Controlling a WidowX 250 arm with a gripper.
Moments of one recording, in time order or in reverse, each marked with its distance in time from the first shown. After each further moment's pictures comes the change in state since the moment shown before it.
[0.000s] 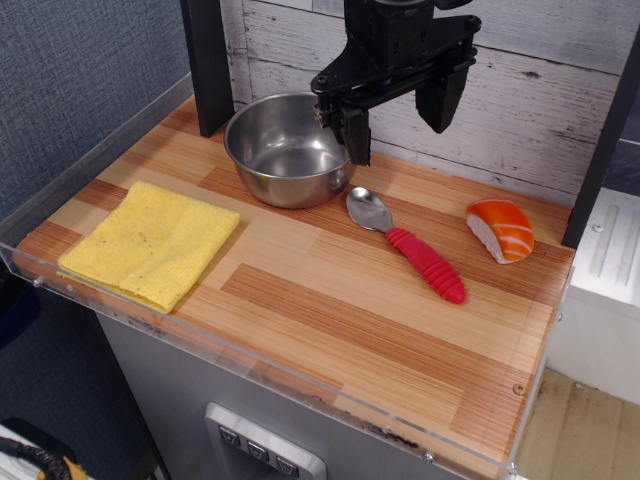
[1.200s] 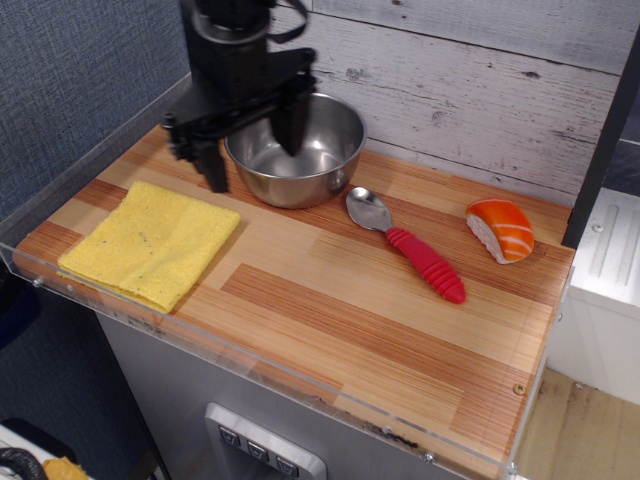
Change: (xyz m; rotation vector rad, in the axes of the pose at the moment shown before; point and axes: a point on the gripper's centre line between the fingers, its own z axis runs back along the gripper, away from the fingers) arm 0.044 0.091 -0.014 0.098 -0.034 0.180
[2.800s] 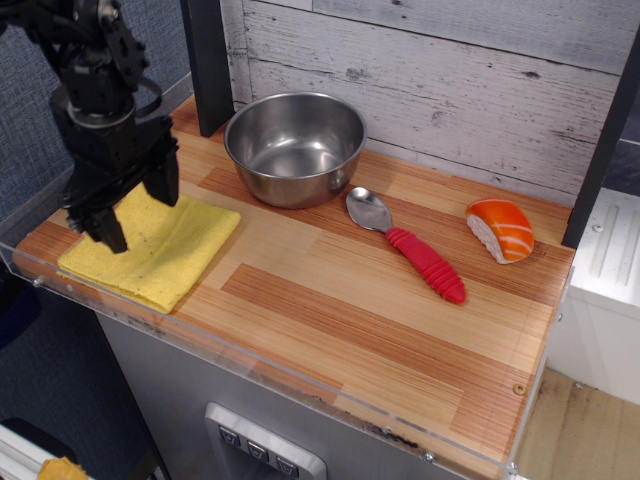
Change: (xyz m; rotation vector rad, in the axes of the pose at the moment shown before) arm 0.054 0.075 -0.074 0.103 0.012 0.353
